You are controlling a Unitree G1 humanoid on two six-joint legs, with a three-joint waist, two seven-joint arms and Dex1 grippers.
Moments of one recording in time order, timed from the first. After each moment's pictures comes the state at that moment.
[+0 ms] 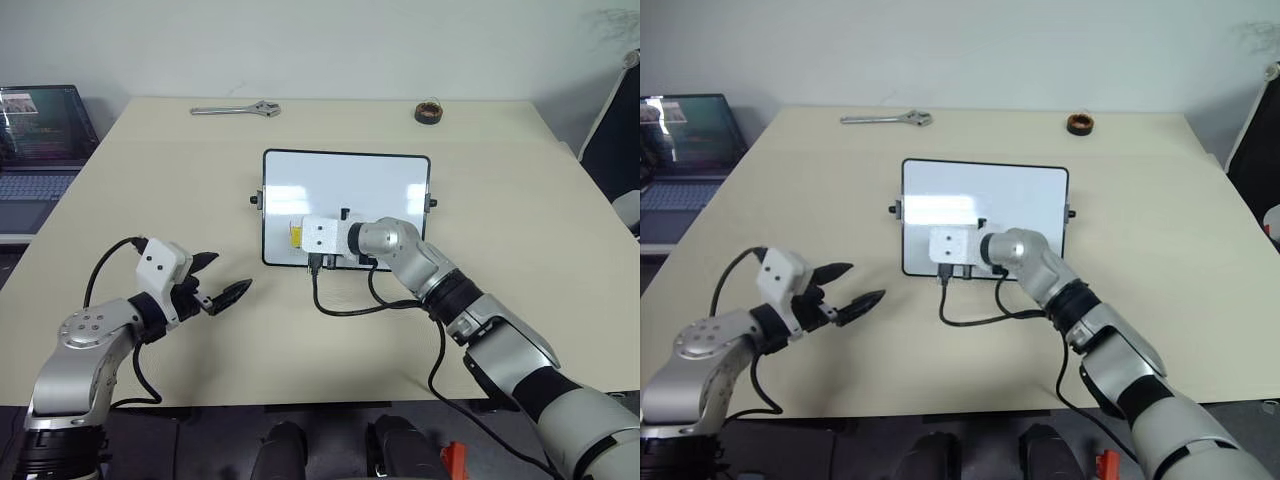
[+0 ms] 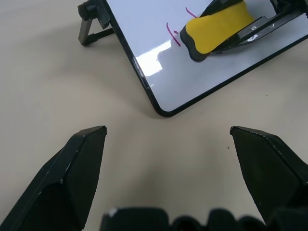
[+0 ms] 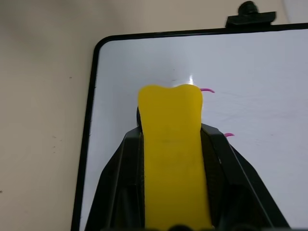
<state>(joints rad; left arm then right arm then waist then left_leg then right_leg) -0.06 0.71 0.24 -0.19 -0.39 0.42 -0.77 -1.01 -0.16 0.57 0.63 -0.34 0.00 0.66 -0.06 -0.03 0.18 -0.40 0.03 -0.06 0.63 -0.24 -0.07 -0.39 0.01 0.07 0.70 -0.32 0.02</state>
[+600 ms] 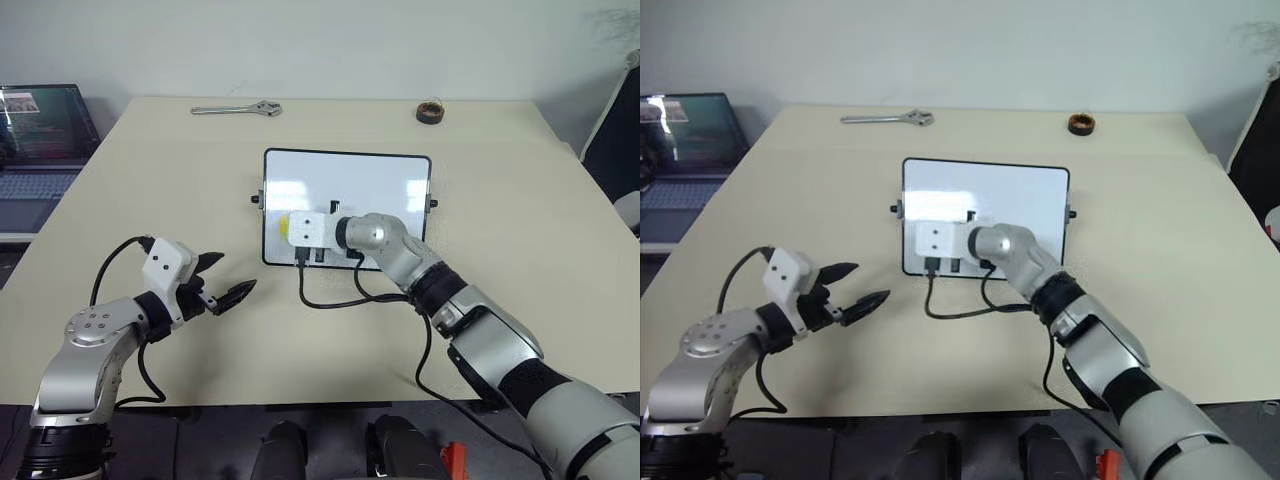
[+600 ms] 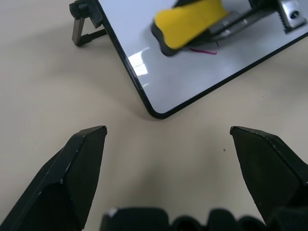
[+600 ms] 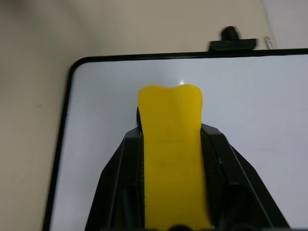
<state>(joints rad) -0.07 0.70 0.23 -0.19 -0.39 0.42 -0.77 -1.07 -0.11 0.56 0.74 -0.39 -0.06 0.64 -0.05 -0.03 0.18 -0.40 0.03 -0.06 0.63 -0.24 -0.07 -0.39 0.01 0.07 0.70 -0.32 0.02</state>
